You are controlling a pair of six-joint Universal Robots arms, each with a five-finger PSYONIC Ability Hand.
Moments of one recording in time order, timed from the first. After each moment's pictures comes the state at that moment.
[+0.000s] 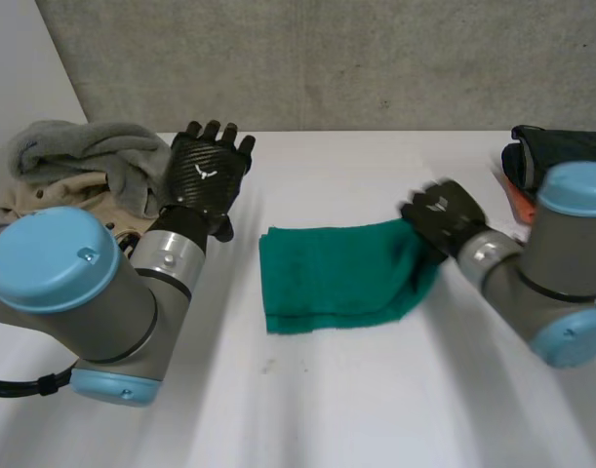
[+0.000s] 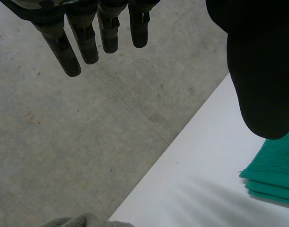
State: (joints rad) left arm 4.14 -1.94 -1.63 3.69 -1.65 3.65; right arm 1.91 -1.02 1.44 -0.18 1.33 2.50; left_hand 0.19 0.20 0.21 0.20 0.05; right_hand 0.97 1.18 1.18 1.19 0.98
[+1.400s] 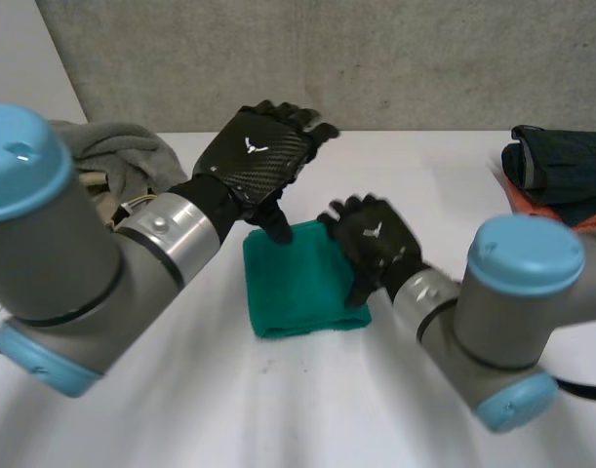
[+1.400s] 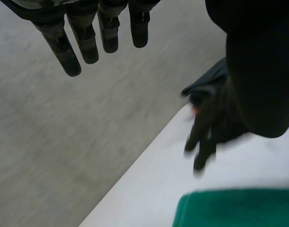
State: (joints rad) left arm 4.11 -1.84 -1.43 3.30 -1.33 3.47; right arm 2.14 -1.08 1.56 -0.32 1.41 2.81; left_hand 0.19 0.20 0.21 0.20 0.05; right_hand 0.20 0.22 0.21 0.23 0.06
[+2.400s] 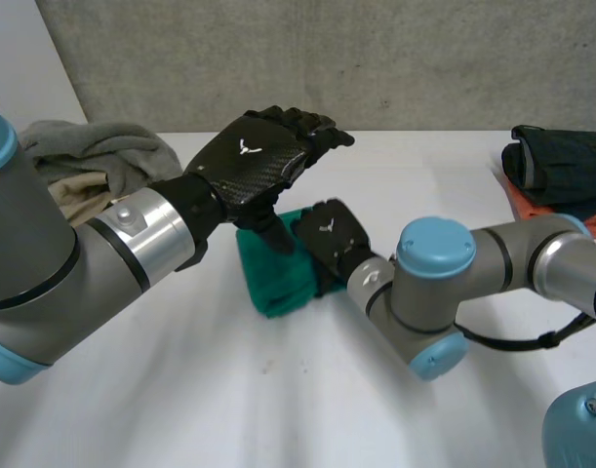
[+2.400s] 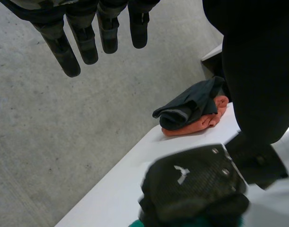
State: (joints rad) left arm 4.21 -1.78 -1.47 3.25 -1.06 3.35; right arm 2.19 -0.69 1.17 -0.37 1.35 2.71; left_hand 0.19 0.20 0.21 0.20 0.05; right_hand 1.00 1.18 1.18 1.19 0.18
